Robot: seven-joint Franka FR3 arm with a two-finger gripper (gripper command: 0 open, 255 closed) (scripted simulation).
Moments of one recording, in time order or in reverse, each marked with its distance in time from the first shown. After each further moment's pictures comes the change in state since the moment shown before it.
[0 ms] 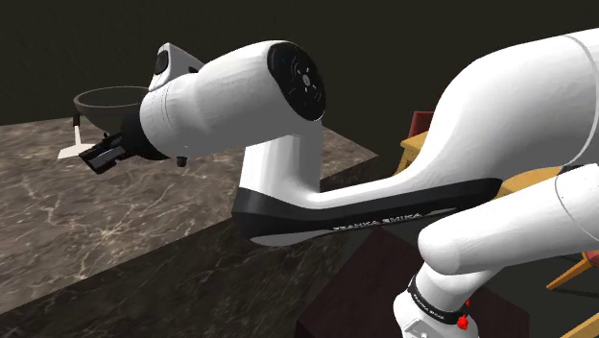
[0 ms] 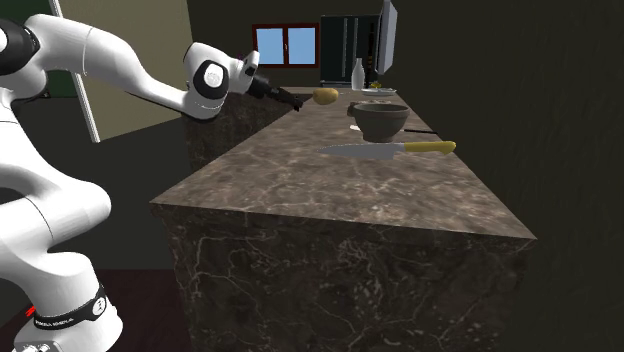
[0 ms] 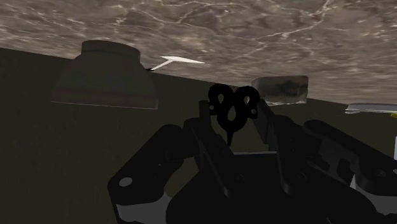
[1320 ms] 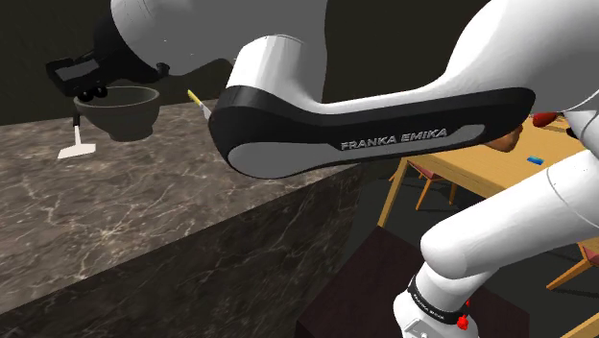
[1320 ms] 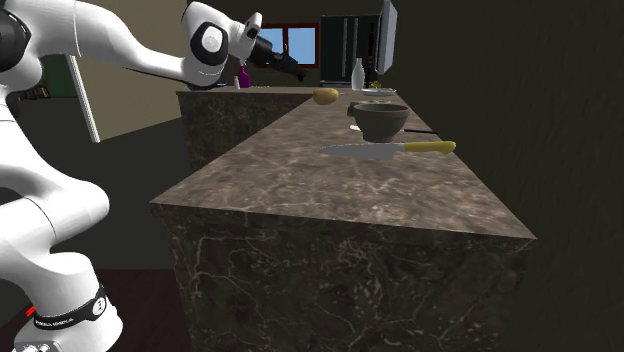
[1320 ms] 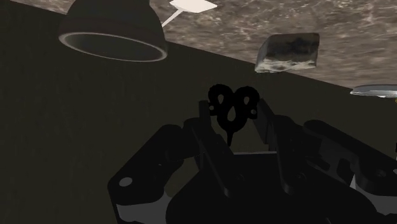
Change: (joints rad) arm 0.096 0.089 -0.129 0.208 0.014 -0.204 -0.124
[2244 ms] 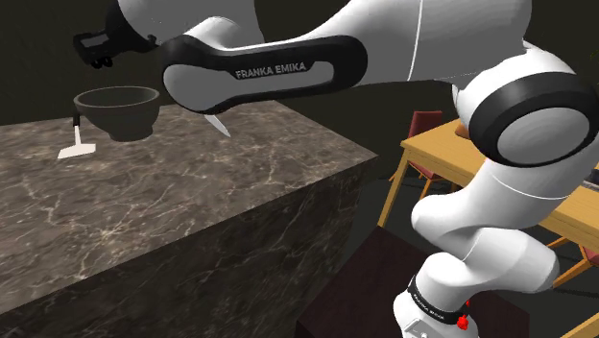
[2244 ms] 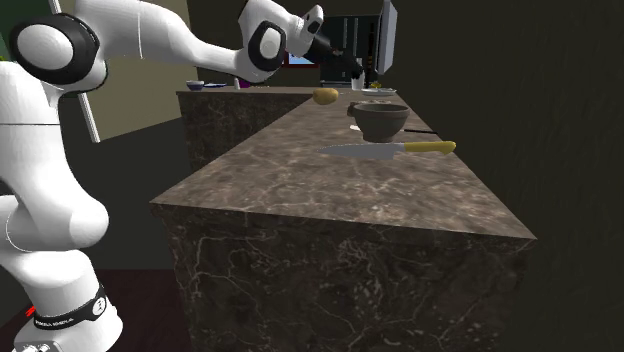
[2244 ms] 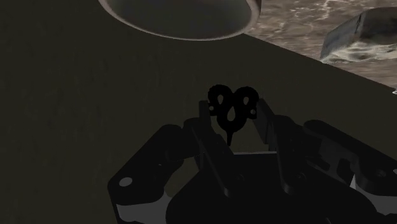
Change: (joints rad) arm -1.197 0.185 1.024 0.334 0.085 0.038 -0.278
